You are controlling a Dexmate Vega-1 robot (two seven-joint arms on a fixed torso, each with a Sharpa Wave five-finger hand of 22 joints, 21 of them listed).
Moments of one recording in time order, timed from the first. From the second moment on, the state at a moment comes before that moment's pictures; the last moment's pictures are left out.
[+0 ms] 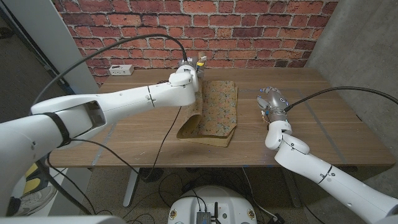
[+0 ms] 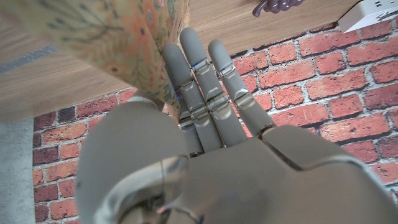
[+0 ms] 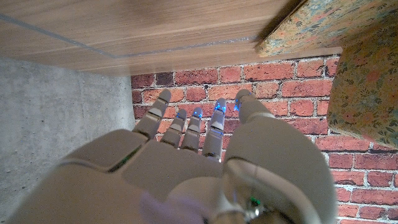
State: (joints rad) left arm 0.00 0.55 1.34 -1.80 0.23 1.17 0.11; left_hand 1.01 0.09 0.43 -0.15 0.28 0.95 0.07 0.72 0.48 1.25 -0.11 0.75 0.48 1.33 -0.19 0.33 0.44 0.78 -0.04 0.83 0.34; right arm -0.97 -0.71 -0.62 -1.99 -0.28 -0.83 -0.60; right_hand 0.74 0.17 0.39 -0.14 0.18 0.49 -0.06 0.19 0.19 0.24 -0.03 0.21 0.19 0.12 -0.04 0.22 0.19 0.26 0.07 0.22 0.18
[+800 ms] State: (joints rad) left arm 0.07 0.51 1.29 -1.71 0.35 0.82 -0.02; left_hand 0.93 0.08 0.45 -0.14 0.21 0.75 0.04 0.55 0.35 0.97 -0.12 0.54 0.33 0.98 -0.15 0.18 0.23 0.47 0.03 0.83 0.25; right arm -0.99 -0.71 -0.61 -2.00 -0.28 -0.82 -0.60; right_hand 0.74 0.17 0.39 -0.14 0.18 0.49 -0.06 0.19 0.19 0.24 -0.03 0.20 0.19 0.13 -0.04 0.22 0.19 0.26 0.08 0.22 0.18
